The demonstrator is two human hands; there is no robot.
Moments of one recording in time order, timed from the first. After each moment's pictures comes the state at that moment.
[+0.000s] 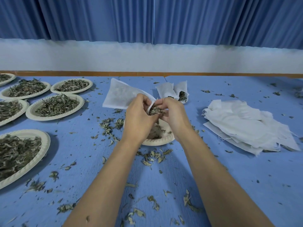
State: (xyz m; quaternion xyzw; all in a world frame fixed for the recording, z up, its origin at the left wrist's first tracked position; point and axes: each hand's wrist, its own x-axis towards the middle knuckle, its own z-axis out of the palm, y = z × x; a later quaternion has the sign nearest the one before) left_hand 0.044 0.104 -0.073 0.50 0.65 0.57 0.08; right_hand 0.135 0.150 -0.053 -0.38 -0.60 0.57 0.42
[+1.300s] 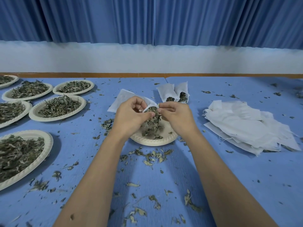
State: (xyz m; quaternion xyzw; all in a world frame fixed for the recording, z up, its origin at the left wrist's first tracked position) left_hand 0.019 0.090 -0.060 0.47 0.61 0.59 0.22; right_hand 0.146 0.170 -0.071 -0.37 -0.70 0.45 0.41
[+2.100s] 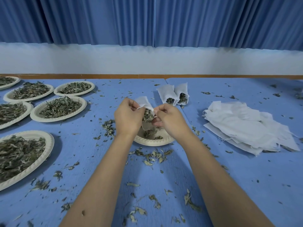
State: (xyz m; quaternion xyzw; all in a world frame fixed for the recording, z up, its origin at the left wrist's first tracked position) left_hand 0.028 0.098 -0.063 0.37 0.71 0.59 0.08; right_hand 0.133 0.156 -0.068 -0.36 -0.68 0.52 0.36
